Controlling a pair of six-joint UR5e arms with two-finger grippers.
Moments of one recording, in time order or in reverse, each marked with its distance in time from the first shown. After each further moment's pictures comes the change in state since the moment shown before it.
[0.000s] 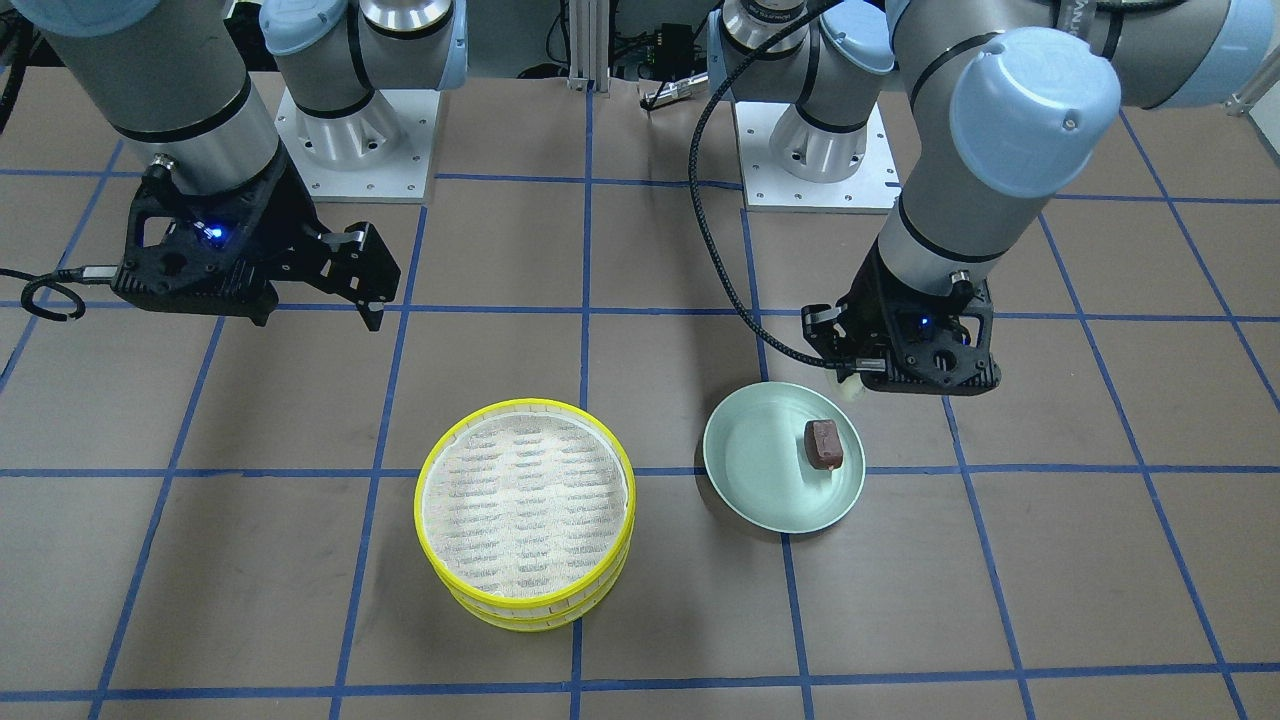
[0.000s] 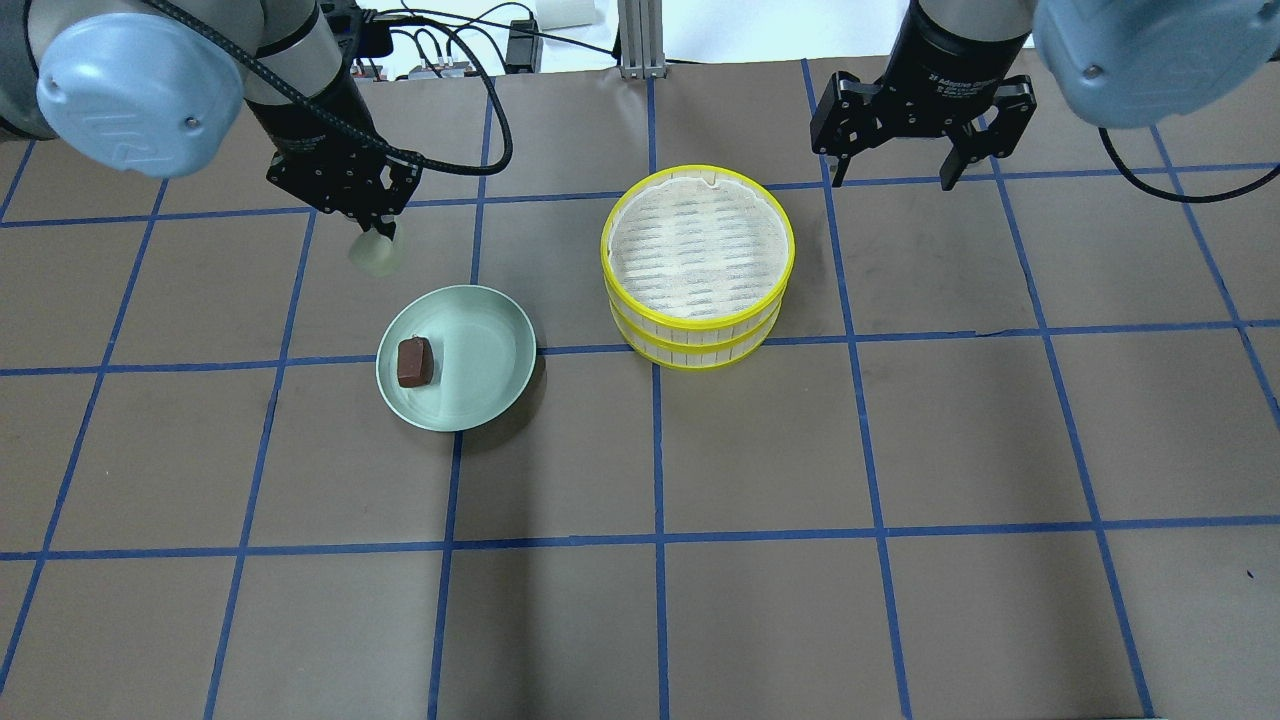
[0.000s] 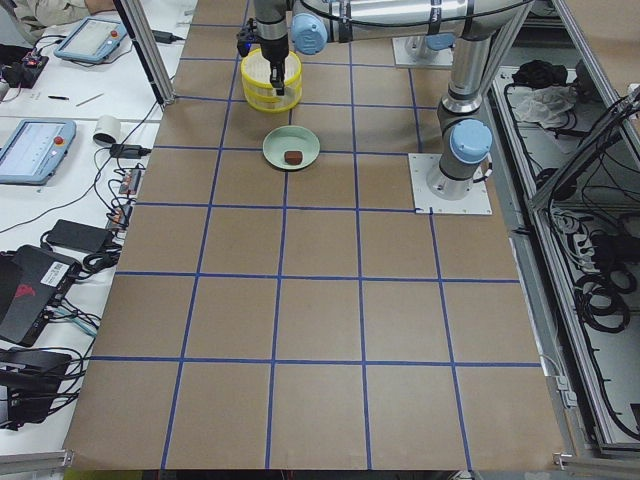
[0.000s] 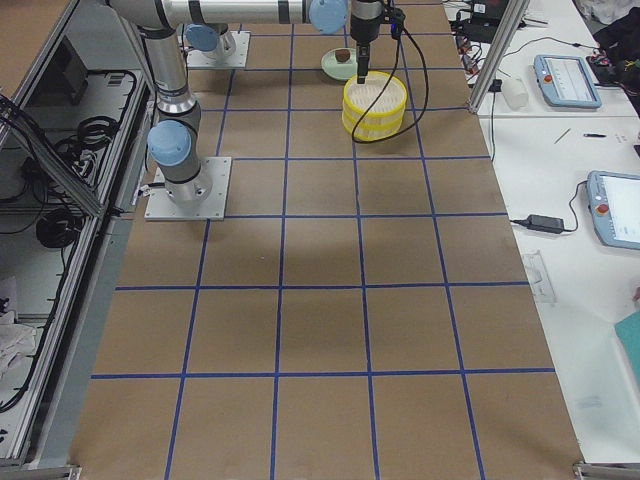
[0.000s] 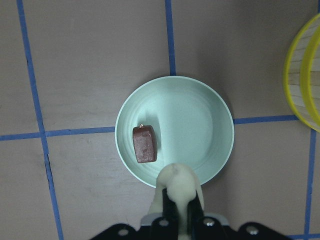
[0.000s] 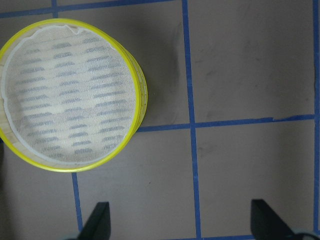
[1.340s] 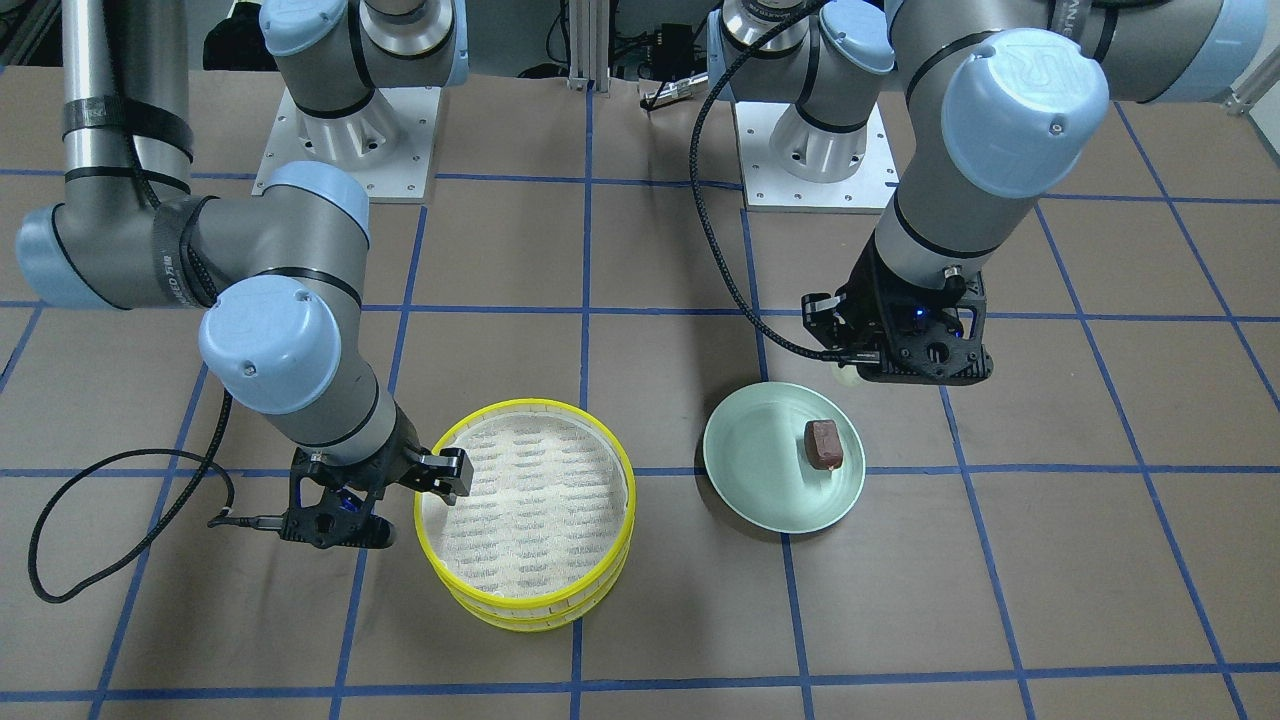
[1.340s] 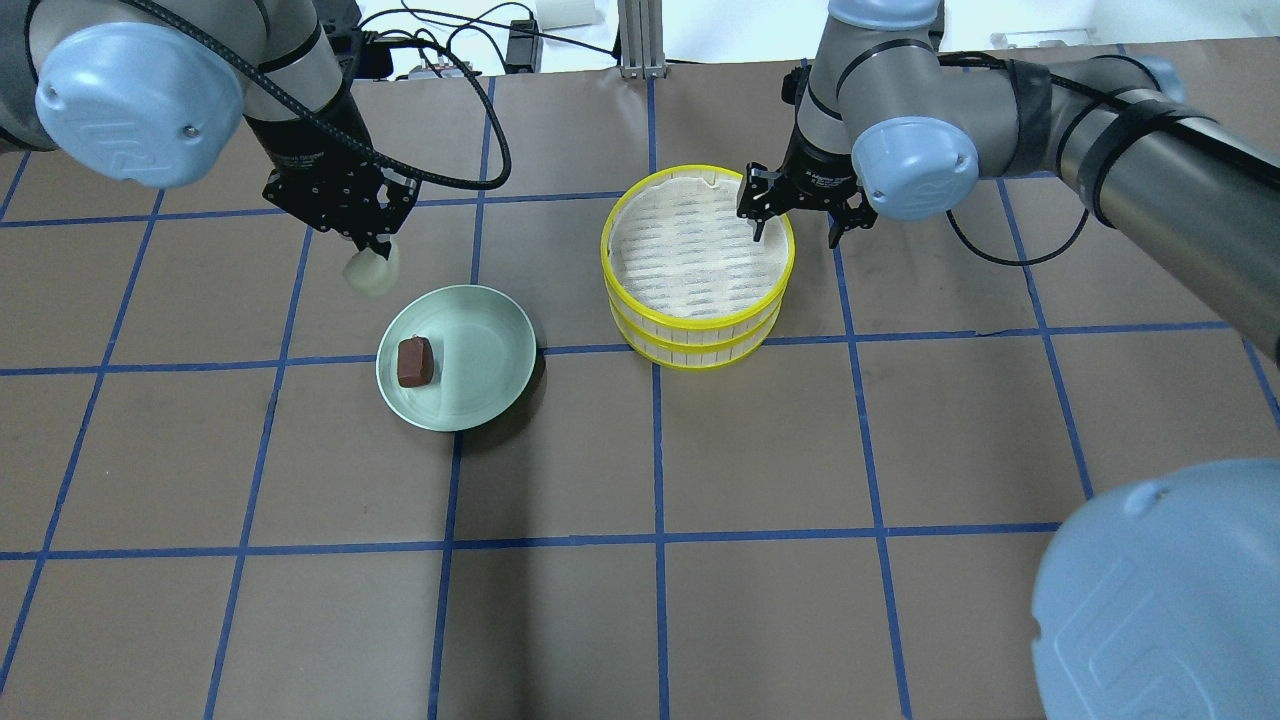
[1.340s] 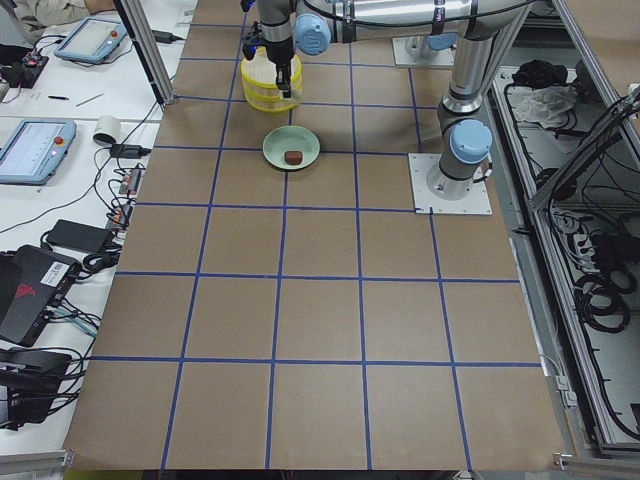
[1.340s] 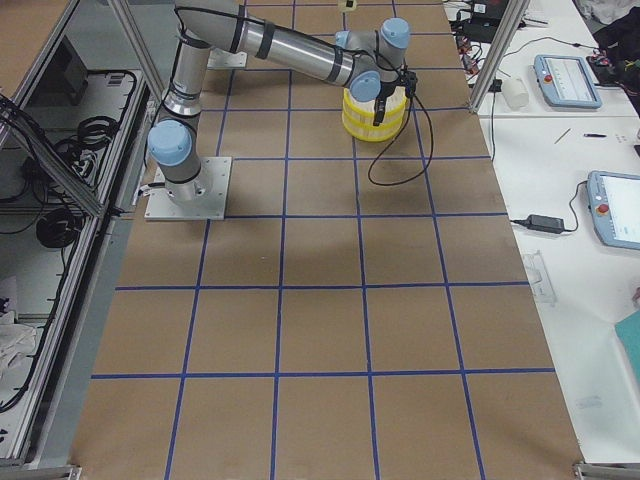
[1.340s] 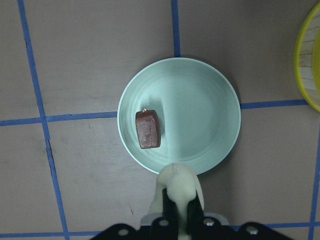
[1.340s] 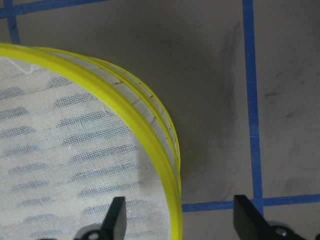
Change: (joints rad) left arm 0.000 0.010 -0.021 -0.033 0.017 -0.001; right arm 0.040 0.319 0.089 -0.368 0.048 0.080
